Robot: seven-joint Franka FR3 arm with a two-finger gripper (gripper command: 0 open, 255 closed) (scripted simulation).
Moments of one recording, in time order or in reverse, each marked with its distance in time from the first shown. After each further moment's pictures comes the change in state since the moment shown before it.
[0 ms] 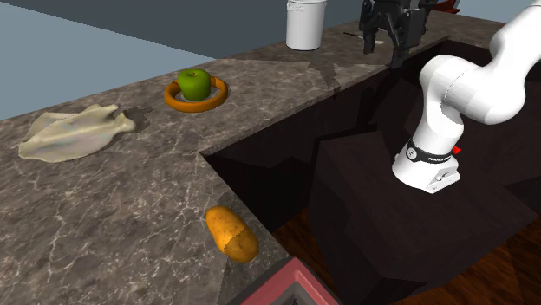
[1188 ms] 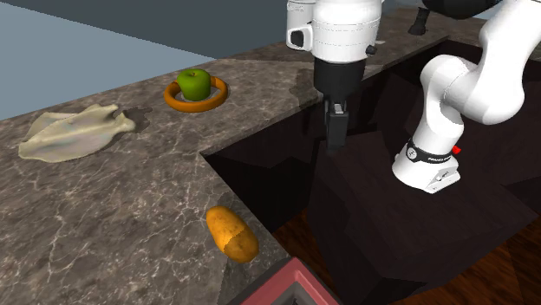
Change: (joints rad) arm -0.042 0.465 0.275 0.123 0.064 0.386 0.584
